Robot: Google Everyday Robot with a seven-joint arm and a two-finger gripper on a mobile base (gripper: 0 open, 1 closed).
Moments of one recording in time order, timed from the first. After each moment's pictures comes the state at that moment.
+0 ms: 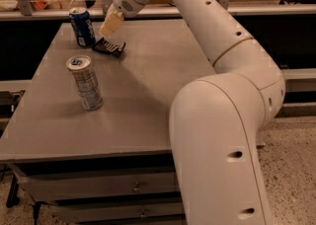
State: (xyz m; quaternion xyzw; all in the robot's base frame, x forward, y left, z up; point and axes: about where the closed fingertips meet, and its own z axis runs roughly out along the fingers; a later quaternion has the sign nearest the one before) arm 0.776 0.126 0.919 -0.61 0.69 0.16 0.36
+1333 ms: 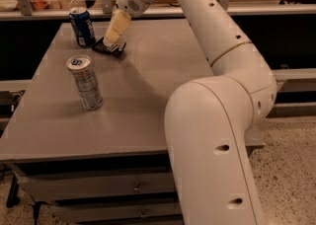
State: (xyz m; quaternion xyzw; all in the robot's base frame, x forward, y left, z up) arm 0.765 0.116 0.917 -0.63 0.67 0.19 0.34
